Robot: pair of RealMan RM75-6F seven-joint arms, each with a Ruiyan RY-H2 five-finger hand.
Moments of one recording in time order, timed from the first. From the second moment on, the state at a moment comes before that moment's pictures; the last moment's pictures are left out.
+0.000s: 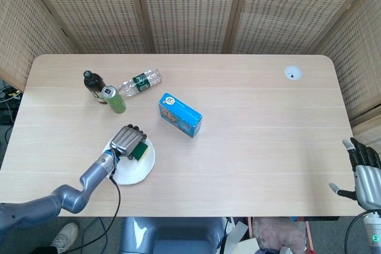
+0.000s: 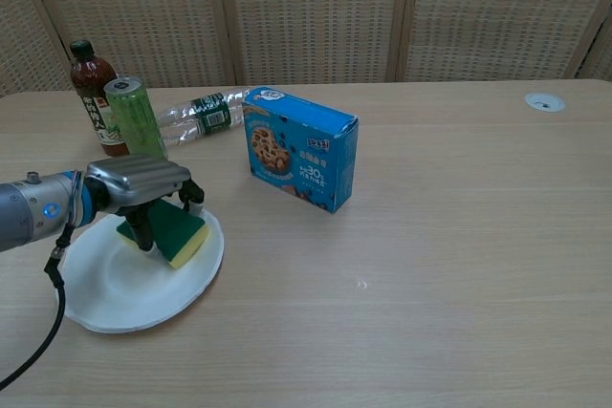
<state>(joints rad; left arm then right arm) -0.79 -1.70 -0.05 -1.07 1.26 0.73 0.24 0.06 -1.05 0.09 -1.70 -1.37 1.42 -0.05</state>
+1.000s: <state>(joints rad) -0.71 -1.40 0.07 -1.42 1.33 0.74 0.20 0.05 -1.03 0.09 -1.71 -1.37 1.43 -0.03</state>
